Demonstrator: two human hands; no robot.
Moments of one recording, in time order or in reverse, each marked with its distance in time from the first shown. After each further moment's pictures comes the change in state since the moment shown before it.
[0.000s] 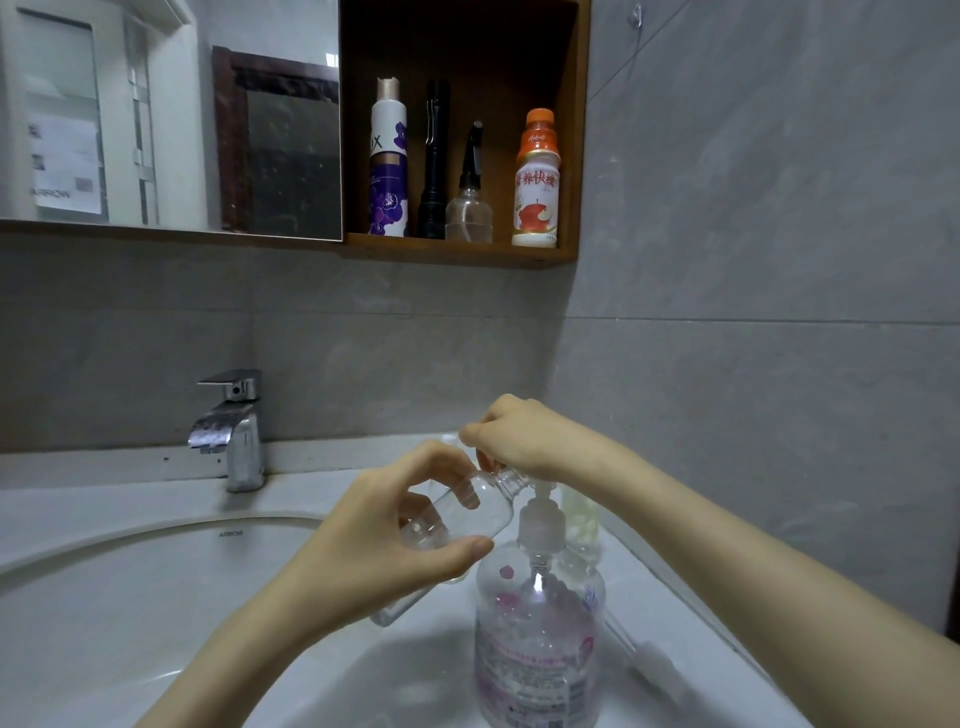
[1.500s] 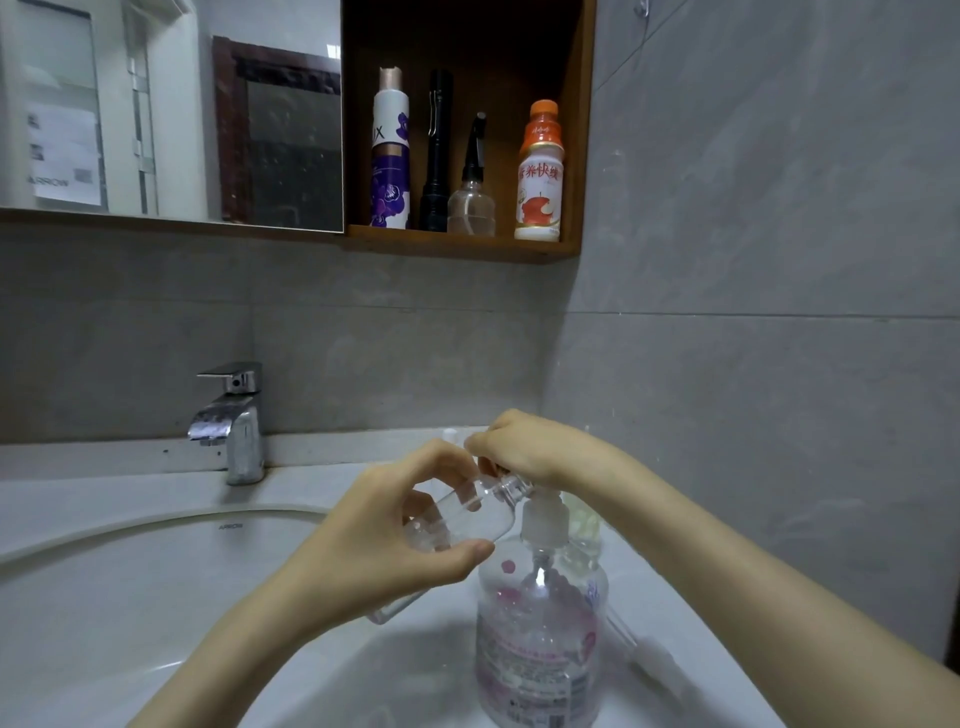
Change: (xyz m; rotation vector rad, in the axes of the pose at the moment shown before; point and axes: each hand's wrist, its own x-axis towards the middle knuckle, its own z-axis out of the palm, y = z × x) left_hand 0.001 -0.001 0.000 0.037 -0.017 0.015; right_hand -0.001 0.002 0.004 0.016 -0.092 0.046
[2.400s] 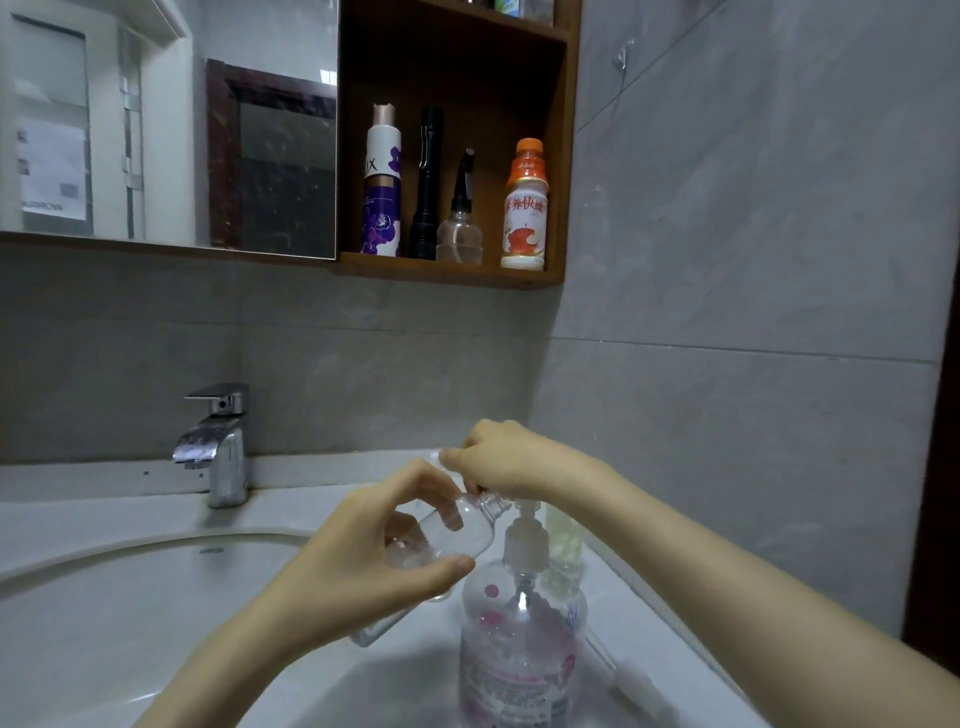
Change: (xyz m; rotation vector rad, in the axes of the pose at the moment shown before) left_hand -0.001 0.000 -0.003 -0.028 0.000 0.001; right_hand 0.001 -0.007 -0.004 -0.136 0.033 0.011
